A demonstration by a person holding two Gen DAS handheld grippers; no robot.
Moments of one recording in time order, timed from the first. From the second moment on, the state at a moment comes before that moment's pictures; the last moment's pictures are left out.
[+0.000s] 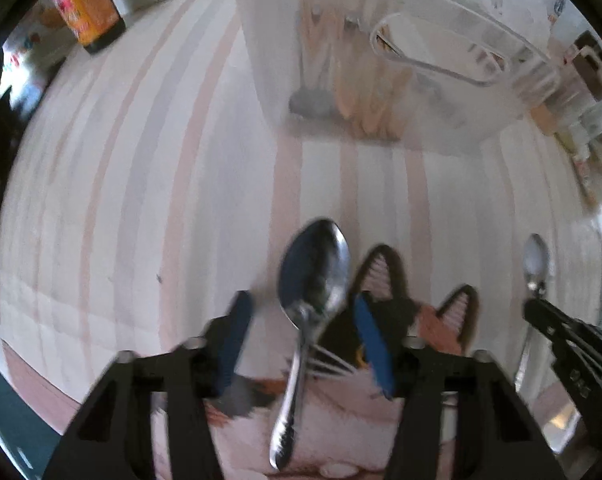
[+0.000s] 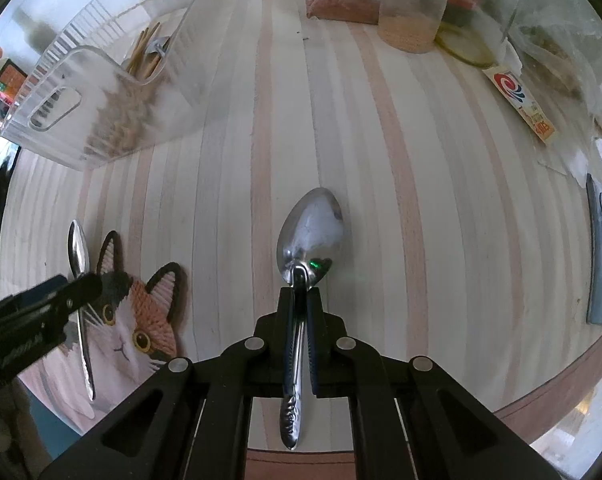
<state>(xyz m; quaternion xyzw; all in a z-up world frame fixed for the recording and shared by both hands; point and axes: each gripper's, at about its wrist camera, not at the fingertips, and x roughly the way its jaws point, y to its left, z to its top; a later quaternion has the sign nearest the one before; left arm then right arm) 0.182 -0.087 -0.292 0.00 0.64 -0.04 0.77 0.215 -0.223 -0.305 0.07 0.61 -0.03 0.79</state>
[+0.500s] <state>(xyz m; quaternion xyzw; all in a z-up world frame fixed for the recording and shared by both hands) 0.183 -0.064 -0.282 -0.03 0.65 -0.05 0.75 0.190 -0.258 -0.290 0.11 0.60 -0.03 0.79</state>
